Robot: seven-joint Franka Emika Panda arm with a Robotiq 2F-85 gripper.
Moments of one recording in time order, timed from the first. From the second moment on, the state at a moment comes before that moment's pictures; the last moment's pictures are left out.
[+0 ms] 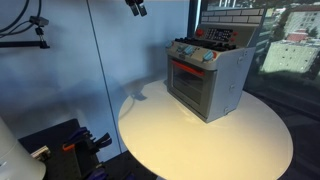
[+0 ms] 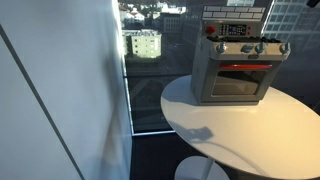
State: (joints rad) arm -0.05 -0.46 0.18 -2.24 -0.05 2.16 0.41
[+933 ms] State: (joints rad) arm -0.06 -0.46 0.16 -2.24 -0.05 2.20 0.41
